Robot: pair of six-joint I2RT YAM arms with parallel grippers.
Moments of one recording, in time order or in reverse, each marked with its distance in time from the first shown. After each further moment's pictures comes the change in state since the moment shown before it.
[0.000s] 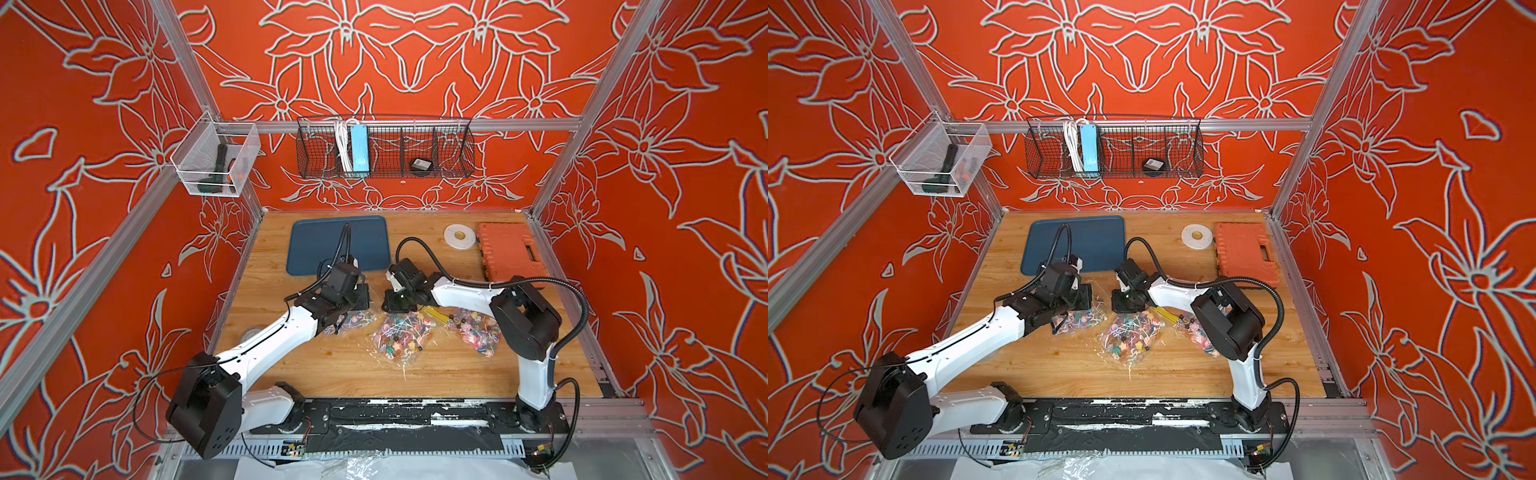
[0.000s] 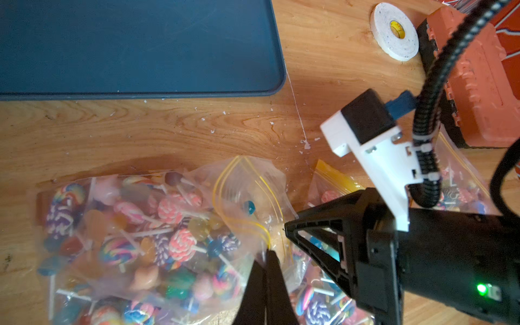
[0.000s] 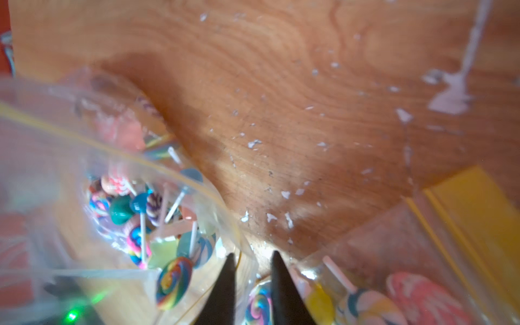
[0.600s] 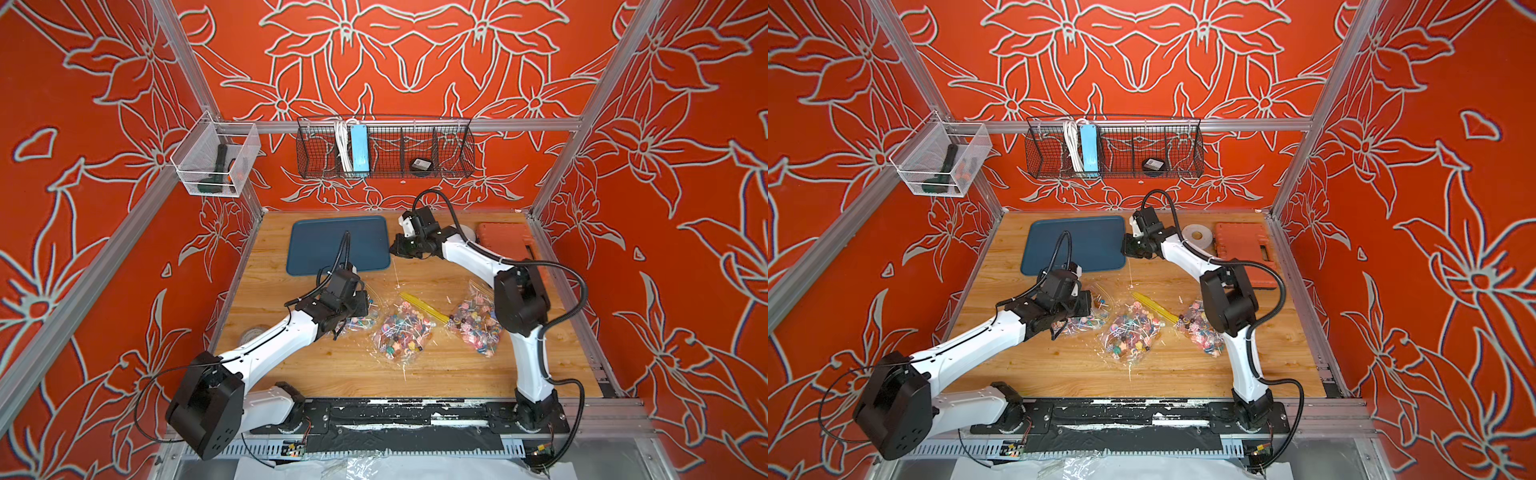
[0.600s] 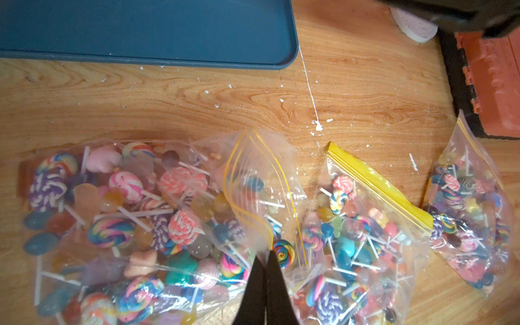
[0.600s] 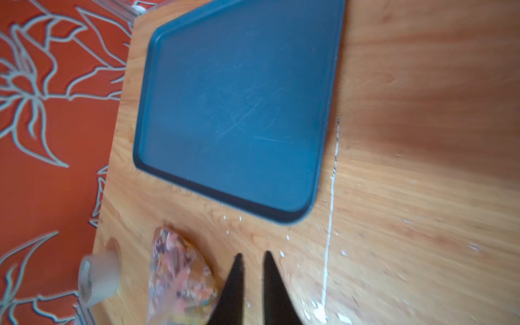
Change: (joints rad) left arm 0.000 -0.005 -0.065 0.032 0.023 -0.029; right arm -0.227 0.239 0.552 -0.127 -0.062 -0.088
